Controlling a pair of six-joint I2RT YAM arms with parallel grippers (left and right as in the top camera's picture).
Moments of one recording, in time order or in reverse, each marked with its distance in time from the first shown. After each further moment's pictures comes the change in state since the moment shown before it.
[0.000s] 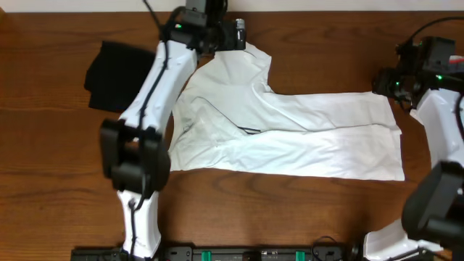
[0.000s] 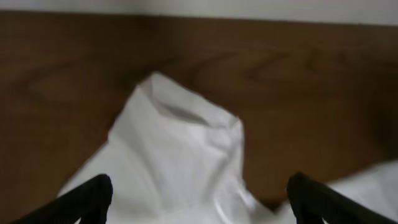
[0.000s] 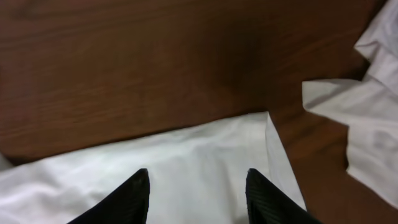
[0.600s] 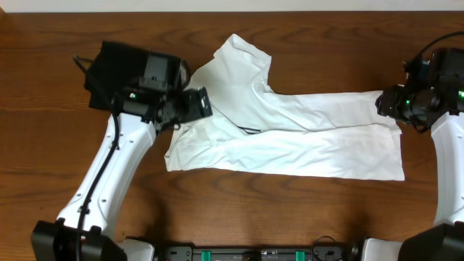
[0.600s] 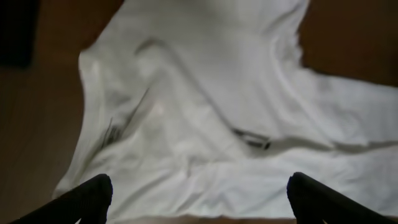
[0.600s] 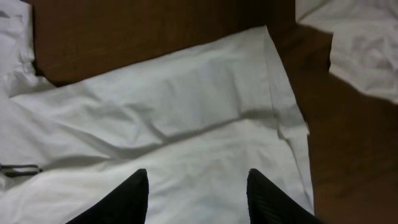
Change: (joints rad) left arm 0.063 -0.631 -0.661 -0.232 0.007 -0.182; right arm 0.000 -0.257 0.000 -0.371 -0.005 0.014
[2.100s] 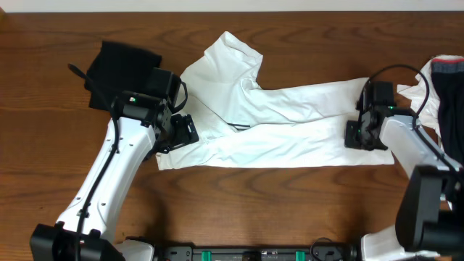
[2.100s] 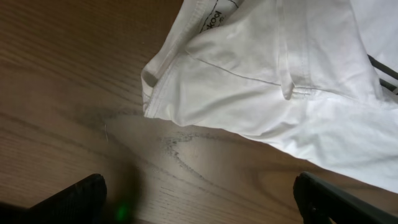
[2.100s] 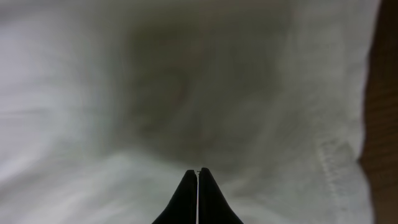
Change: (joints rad) left arm 0.001 -0.042 -0.084 -0.336 -0.221 -0.120; right arm 0.159 0.203 -0.381 0.276 0.259 0.046
